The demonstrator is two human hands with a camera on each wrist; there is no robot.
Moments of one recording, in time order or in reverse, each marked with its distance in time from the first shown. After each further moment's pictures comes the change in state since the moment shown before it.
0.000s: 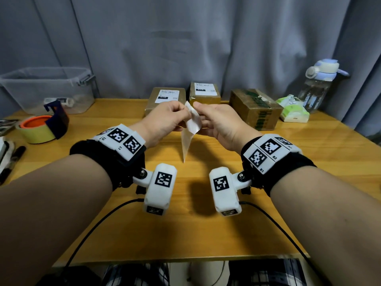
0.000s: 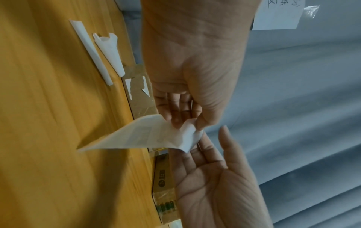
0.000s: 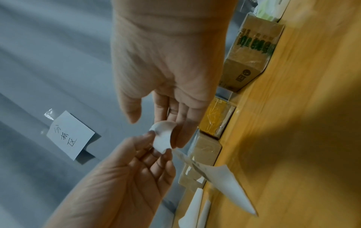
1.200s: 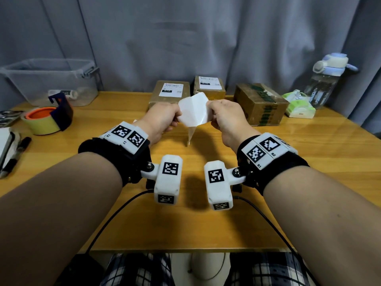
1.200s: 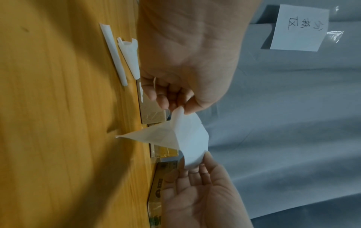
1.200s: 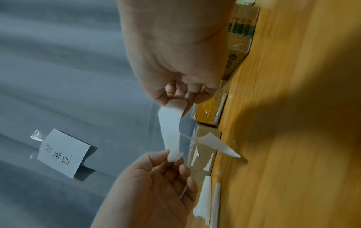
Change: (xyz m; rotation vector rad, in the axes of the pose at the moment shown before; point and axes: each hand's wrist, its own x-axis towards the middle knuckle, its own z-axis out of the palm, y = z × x) left_hand 0.004 -0.014 -0.004 -0.059 0.236 -0.268; right_hand -0.004 0.002 0.012 -0.028 0.324 0.037
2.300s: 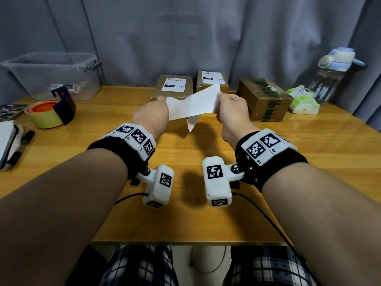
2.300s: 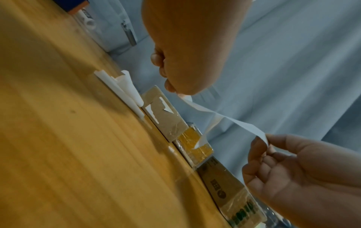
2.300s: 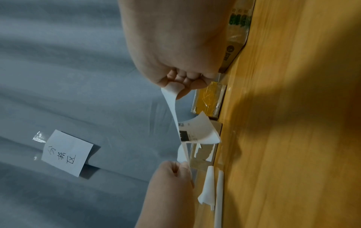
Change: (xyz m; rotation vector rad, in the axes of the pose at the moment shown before) left_hand 0.018 -0.026 -0.022 1.179 0.162 0.353; right_hand -0.003 0.001 0.007 0.053 0.132 0.015
